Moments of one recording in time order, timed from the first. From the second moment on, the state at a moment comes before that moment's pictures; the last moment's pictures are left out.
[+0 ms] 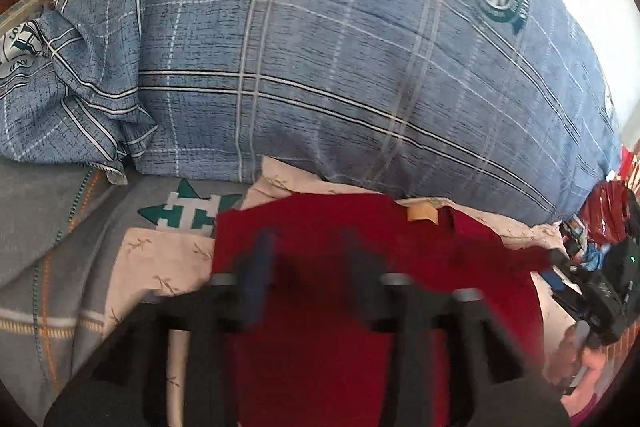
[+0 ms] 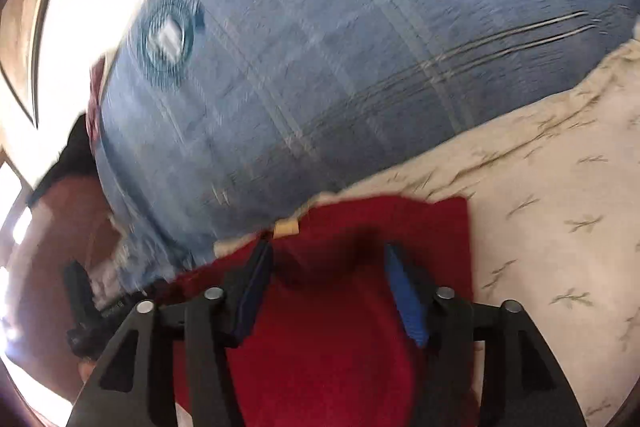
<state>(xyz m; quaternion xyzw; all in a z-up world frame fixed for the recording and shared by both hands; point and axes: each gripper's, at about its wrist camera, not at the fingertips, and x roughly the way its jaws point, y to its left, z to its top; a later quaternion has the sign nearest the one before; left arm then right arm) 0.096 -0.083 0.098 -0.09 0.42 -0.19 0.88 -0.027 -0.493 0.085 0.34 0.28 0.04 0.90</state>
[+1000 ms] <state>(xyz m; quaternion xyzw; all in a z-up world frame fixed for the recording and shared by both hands) 0.081 -0.037 0.078 -0.07 0.45 -0.17 0.87 -0.021 -0.448 0.089 0.17 0.36 0.00 0.92</state>
